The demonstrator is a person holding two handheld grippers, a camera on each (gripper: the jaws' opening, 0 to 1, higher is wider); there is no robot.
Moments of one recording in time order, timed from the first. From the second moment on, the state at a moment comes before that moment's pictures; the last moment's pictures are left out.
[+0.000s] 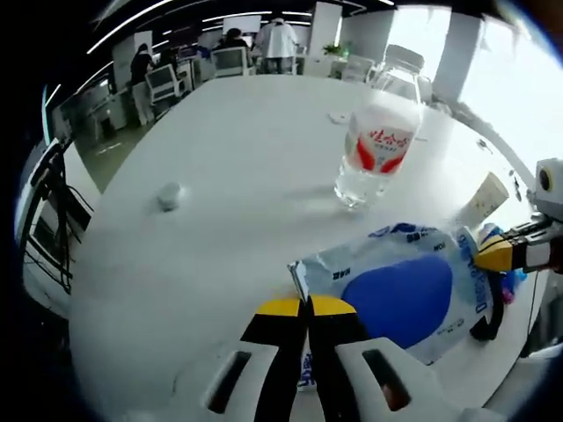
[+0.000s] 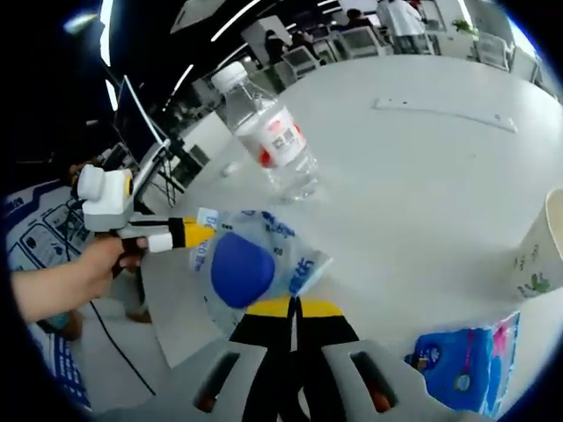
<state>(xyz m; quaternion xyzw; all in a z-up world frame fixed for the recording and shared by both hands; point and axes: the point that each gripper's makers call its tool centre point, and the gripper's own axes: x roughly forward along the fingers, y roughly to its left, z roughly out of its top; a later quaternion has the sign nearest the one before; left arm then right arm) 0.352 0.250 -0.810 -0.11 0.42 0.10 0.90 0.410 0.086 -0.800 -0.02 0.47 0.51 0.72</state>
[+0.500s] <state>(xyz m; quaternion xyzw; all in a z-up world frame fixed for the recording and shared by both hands) 0.355 0.249 -0.819 -0.10 0.43 0.09 0.89 0.407 0.081 -0.812 -0.03 0.48 0.51 0.72</state>
